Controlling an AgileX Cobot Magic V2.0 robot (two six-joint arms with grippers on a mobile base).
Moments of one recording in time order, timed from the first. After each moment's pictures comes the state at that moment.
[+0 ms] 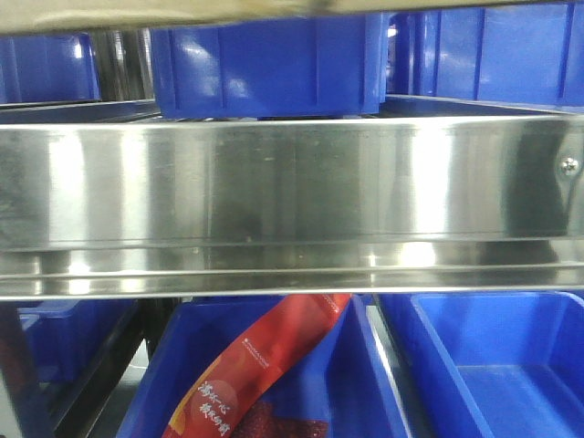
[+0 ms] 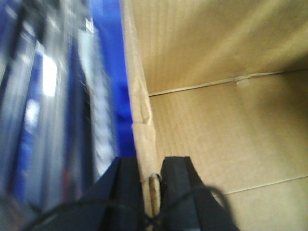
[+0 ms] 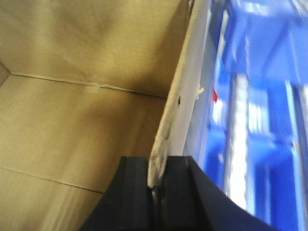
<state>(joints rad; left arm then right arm) -0.40 1.47 -1.91 0.19 1.22 -0.28 0.40 1.44 -1.96 0.01 1.26 0.06</state>
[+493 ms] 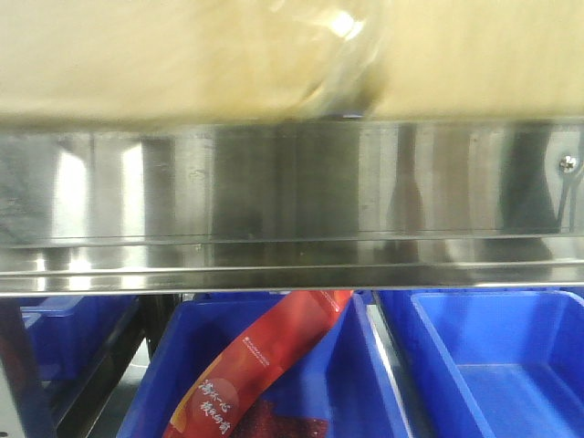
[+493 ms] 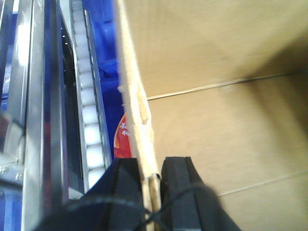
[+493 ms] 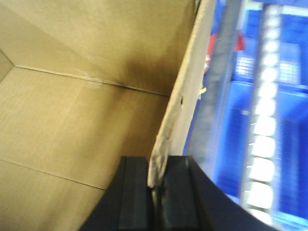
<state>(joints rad) -0.53 1.20 -1.59 0.25 1.22 -0.41 0.40 1.18 -1.55 0.12 1.17 0.07</state>
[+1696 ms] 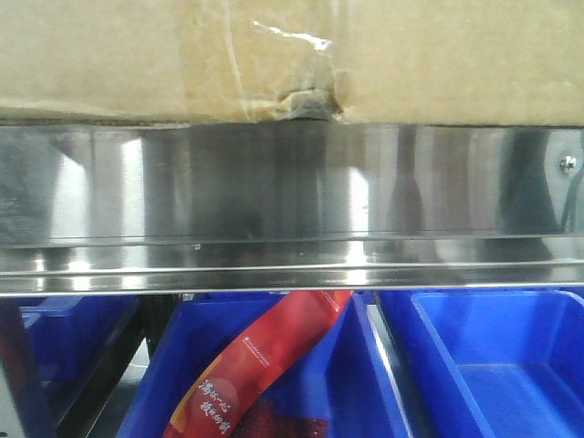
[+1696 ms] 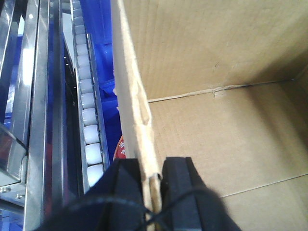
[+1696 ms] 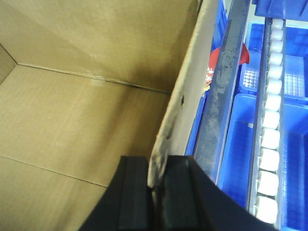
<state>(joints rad) -0.53 1.20 -1.58 0.27 1.15 -0.41 0.40 1.18 -1.54 0.13 1.13 0.07</state>
